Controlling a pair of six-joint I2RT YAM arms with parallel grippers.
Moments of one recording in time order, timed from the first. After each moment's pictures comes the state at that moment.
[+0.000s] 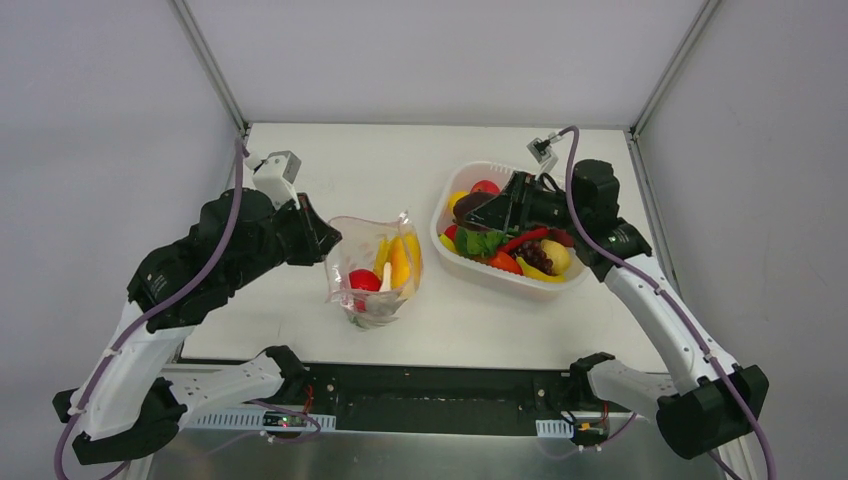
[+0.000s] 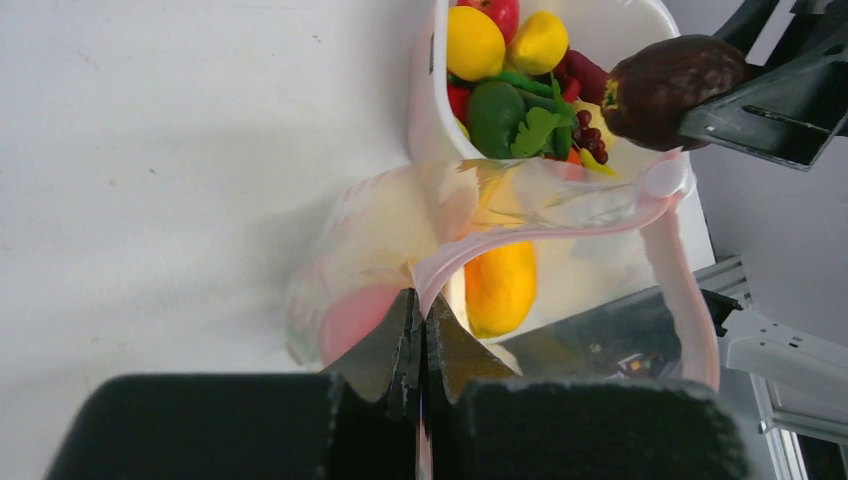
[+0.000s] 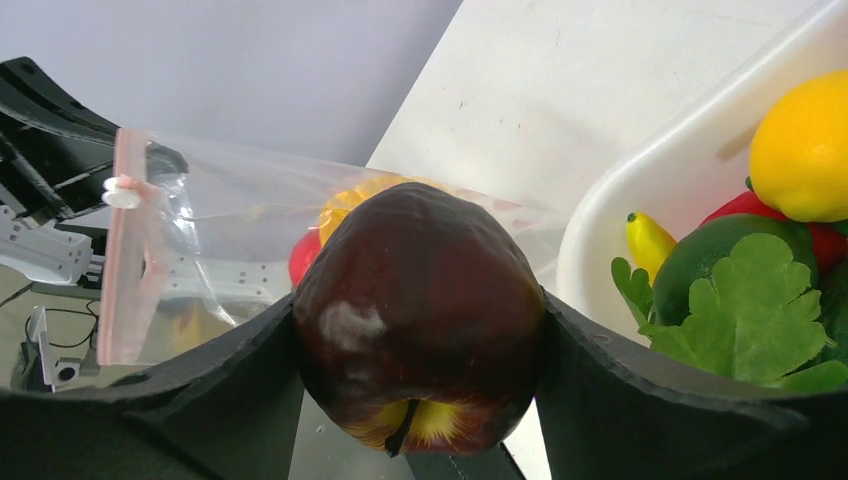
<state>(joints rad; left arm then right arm) -0.80 0.90 1.53 -1.11 -0.27 -0.61 0.39 1.08 1.02 -0.22 -0.75 0.65</state>
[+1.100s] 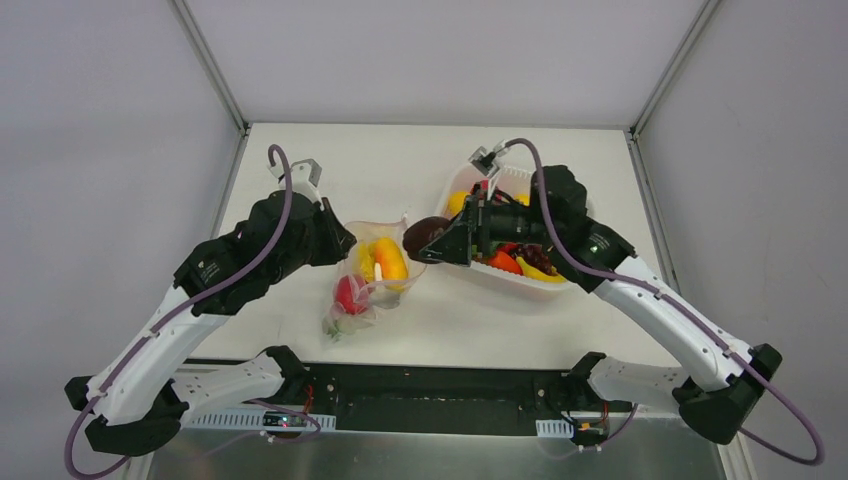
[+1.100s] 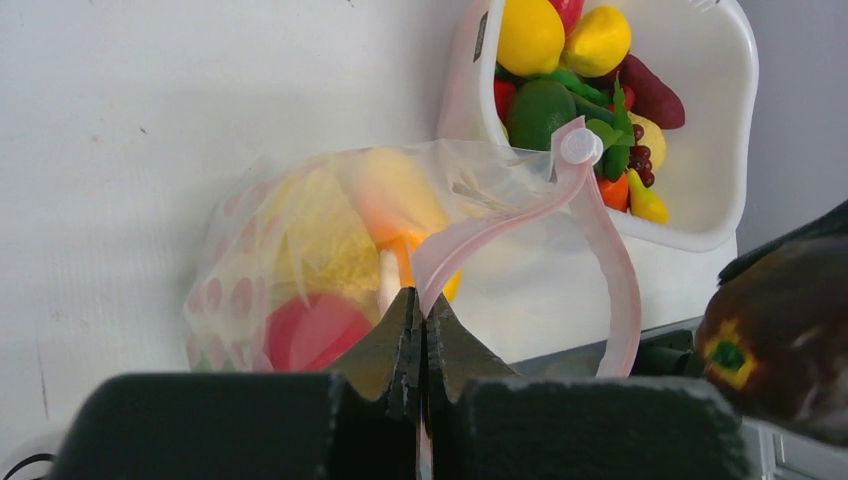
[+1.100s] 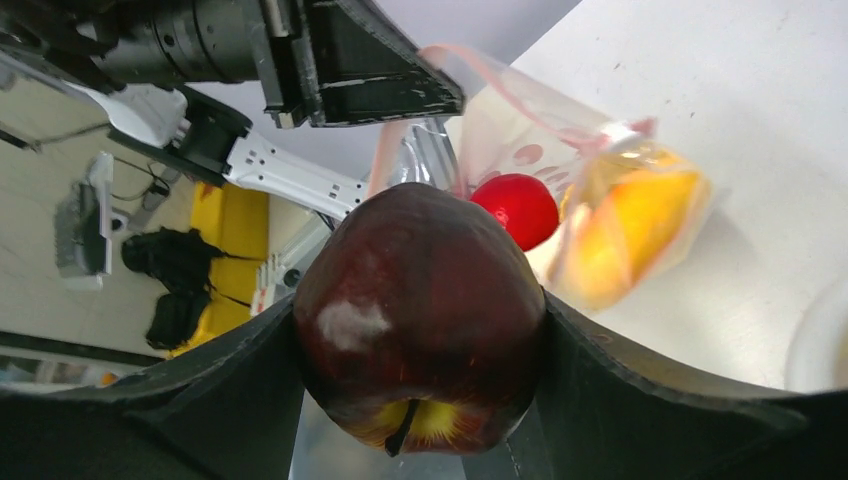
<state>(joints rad) -0.80 0.91 1.35 -1.01 -0.34 -0.72 0.72 1.09 1.16 -0.24 -0.70 0.61</state>
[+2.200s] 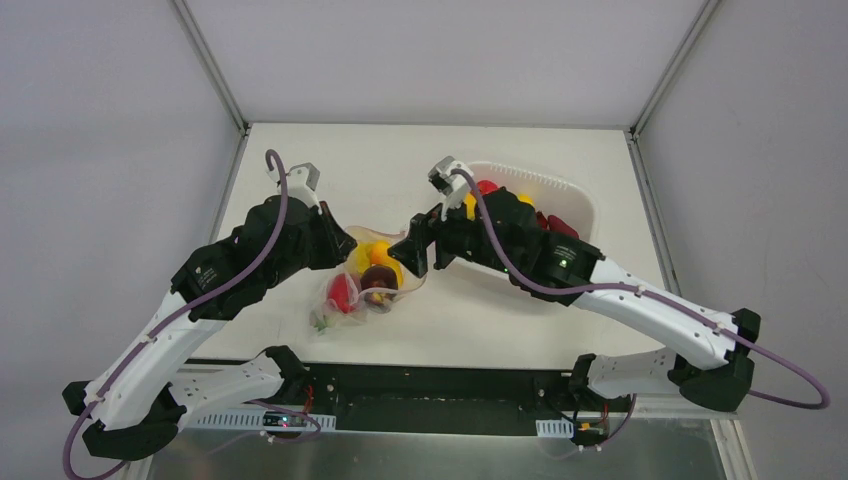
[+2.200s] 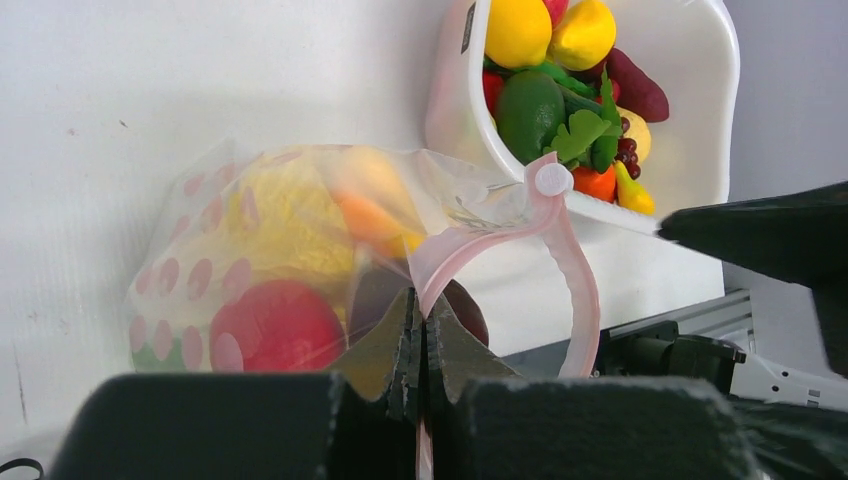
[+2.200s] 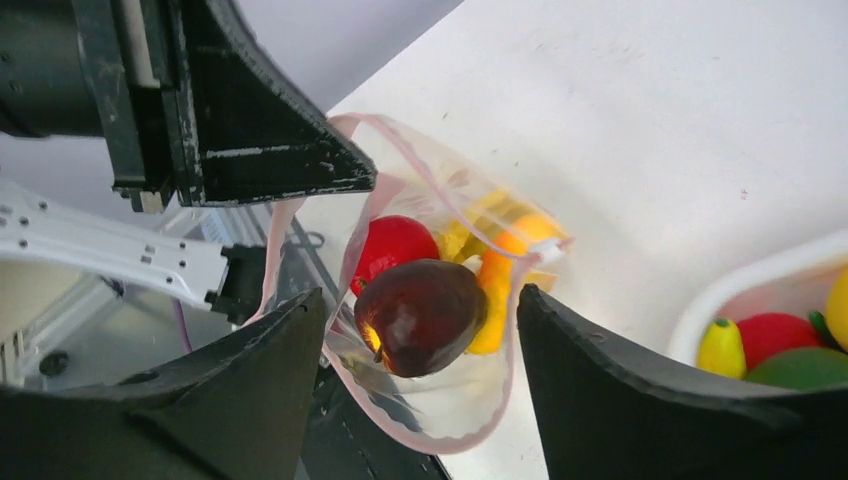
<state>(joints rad) -0.80 0.88 1.31 -0.99 -0.31 -0.74 1.13 1.26 1.35 -0.38 0.02 0.34</state>
